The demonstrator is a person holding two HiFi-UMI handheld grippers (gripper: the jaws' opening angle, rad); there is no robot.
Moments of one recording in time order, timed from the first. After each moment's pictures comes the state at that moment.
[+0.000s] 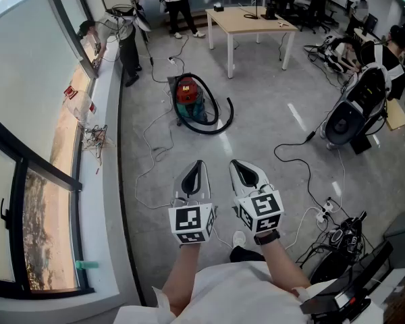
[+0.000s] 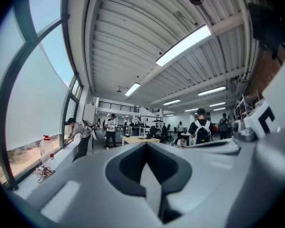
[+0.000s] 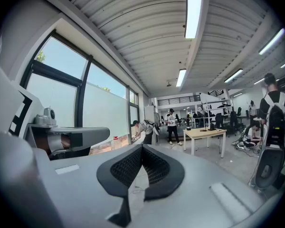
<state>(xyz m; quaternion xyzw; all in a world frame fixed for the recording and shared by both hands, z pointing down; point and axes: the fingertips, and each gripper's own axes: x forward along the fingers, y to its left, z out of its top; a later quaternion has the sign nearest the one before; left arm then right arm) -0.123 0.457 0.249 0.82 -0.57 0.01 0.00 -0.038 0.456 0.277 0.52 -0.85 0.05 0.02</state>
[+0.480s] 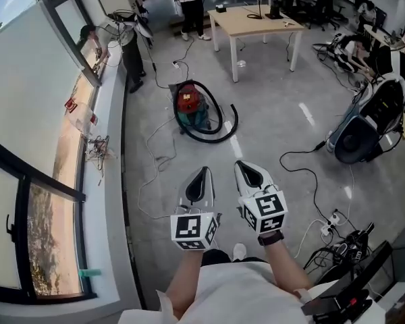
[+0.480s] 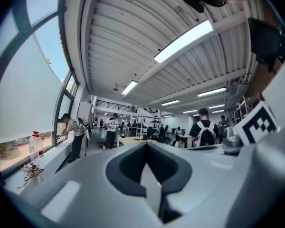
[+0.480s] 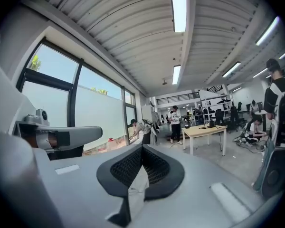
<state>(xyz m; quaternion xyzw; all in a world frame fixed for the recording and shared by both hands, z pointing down) -0.014 0.362 0.250 0.83 -0.56 -0.01 0.02 0.072 0.343 0.286 0.52 -0.85 0.07 0.02</state>
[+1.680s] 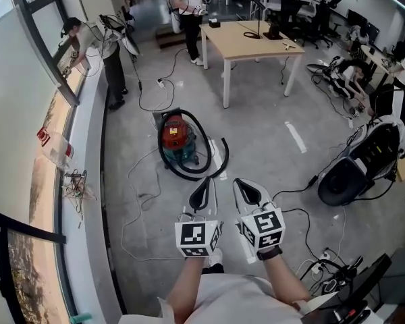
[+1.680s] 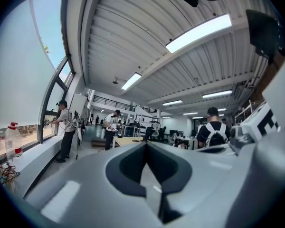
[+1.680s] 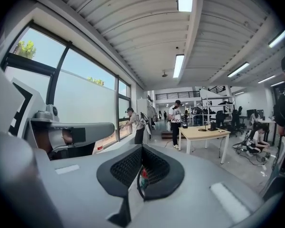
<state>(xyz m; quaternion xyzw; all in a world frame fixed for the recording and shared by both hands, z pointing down) -0.005 0.028 0.264 0.85 -0.53 -0.02 0.04 0.068 0.032 0.297 0.53 -0.84 0.06 0.07</state>
